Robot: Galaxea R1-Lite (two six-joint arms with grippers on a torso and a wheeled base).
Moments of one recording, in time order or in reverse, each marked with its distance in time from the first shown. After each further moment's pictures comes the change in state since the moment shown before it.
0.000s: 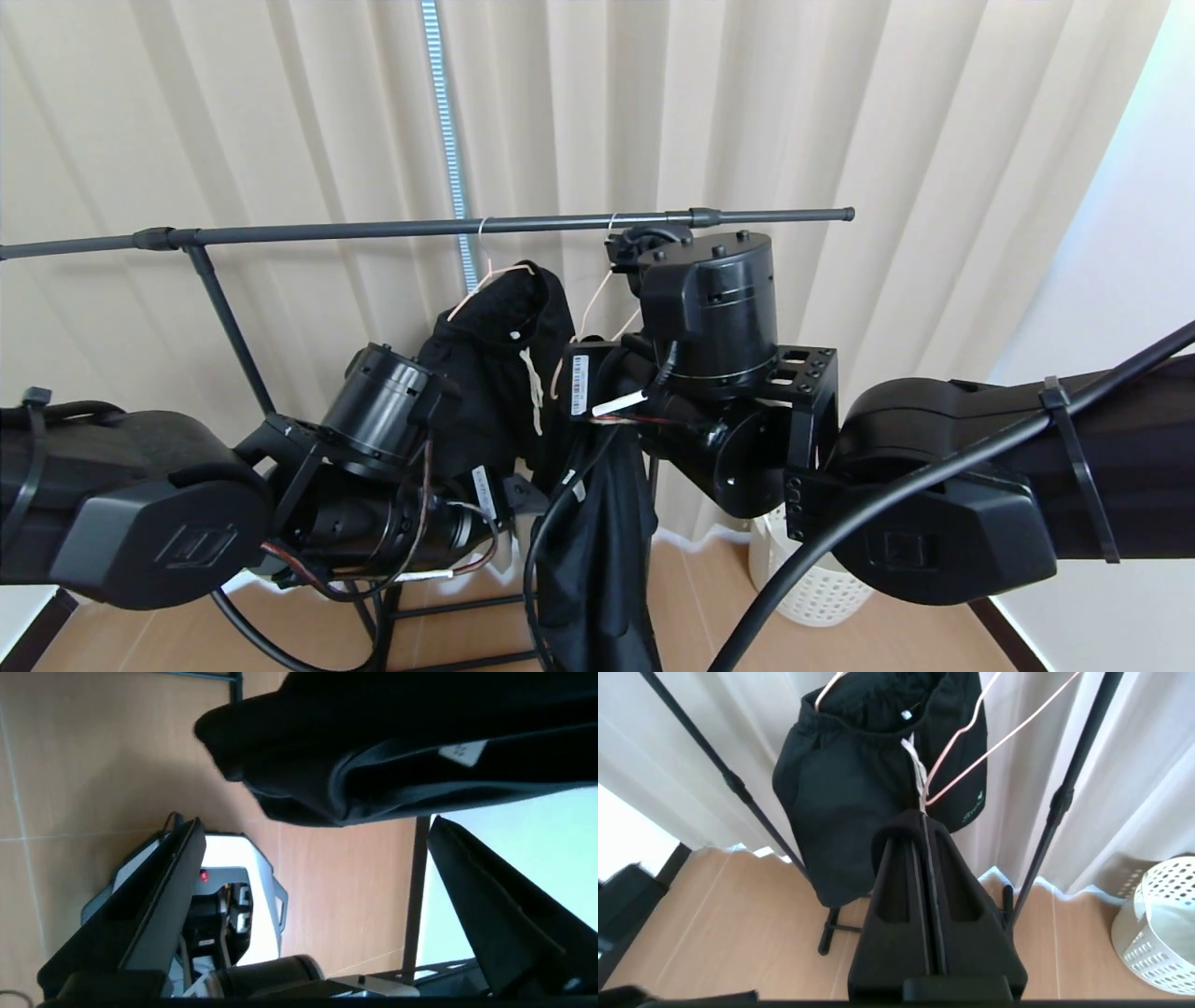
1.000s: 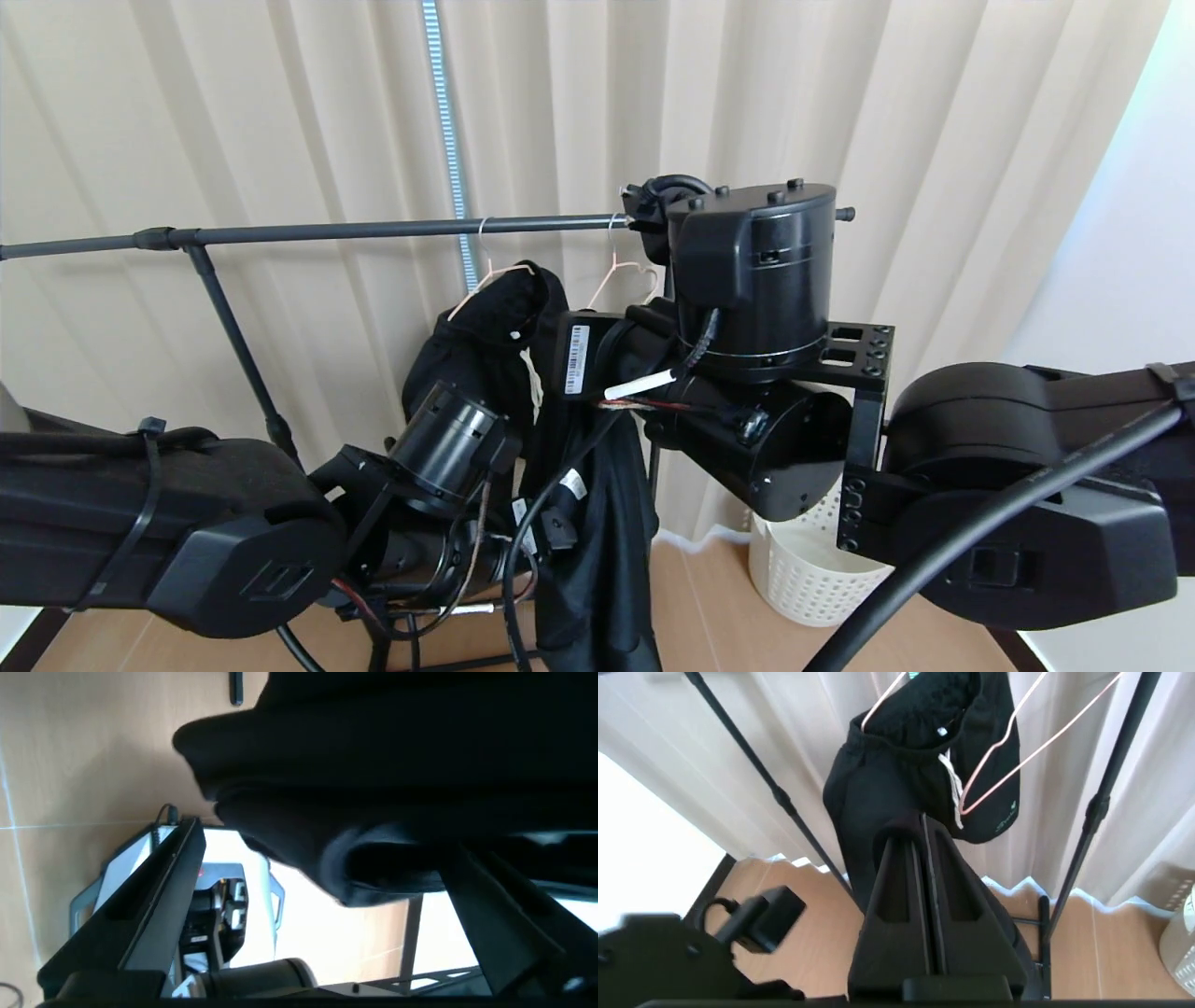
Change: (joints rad) left arm -0.095 0.079 0.002 -0.016 0.056 -0.046; right arm 0.040 -0.066 -0.004 0.000 0.002 0.046
